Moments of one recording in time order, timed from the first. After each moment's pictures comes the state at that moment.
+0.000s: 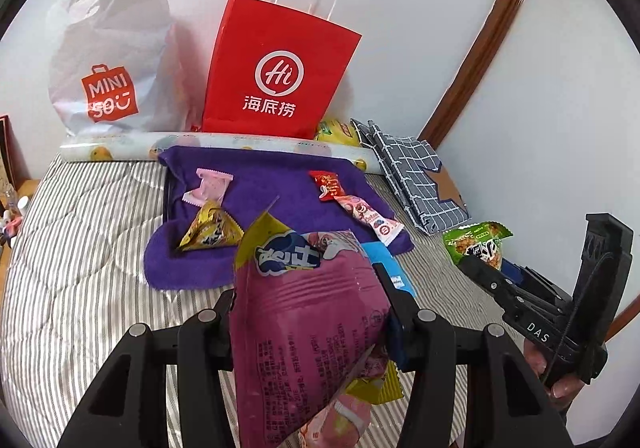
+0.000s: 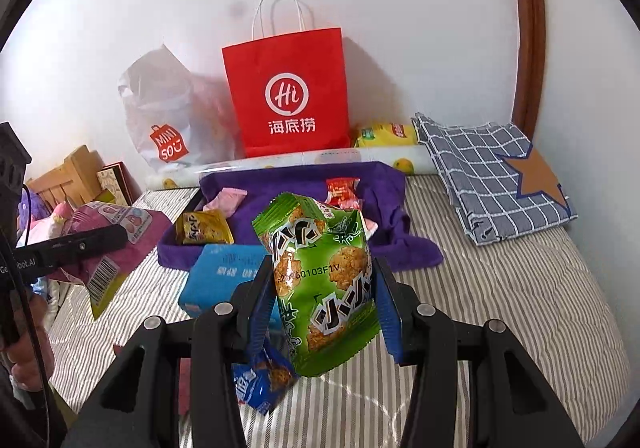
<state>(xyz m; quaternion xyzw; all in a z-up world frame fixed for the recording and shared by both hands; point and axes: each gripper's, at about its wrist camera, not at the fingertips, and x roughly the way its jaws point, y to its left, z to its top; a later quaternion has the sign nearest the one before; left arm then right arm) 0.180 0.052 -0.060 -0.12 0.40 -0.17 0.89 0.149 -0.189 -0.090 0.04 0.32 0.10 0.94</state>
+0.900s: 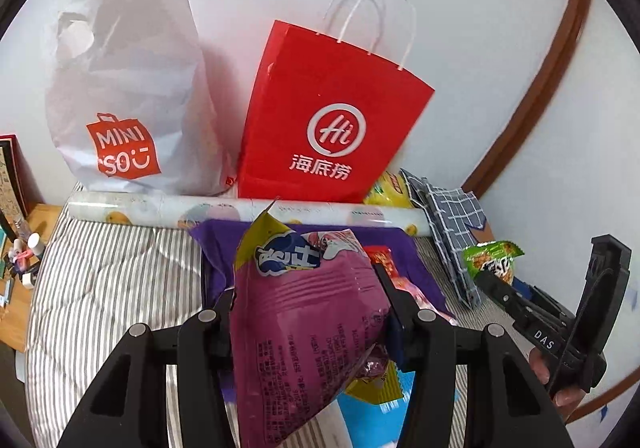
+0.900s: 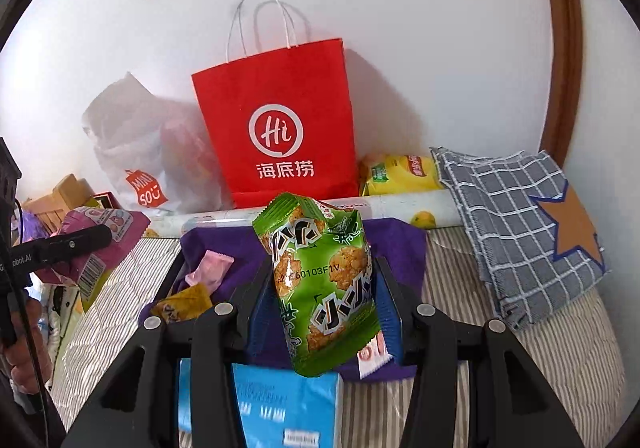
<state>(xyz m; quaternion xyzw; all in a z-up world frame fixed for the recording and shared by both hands) 0.301 0.095 -0.048 -0.14 0.39 -0.11 0.90 0.287 -0.180 -0.075 0.06 0.33 0.11 0.94</state>
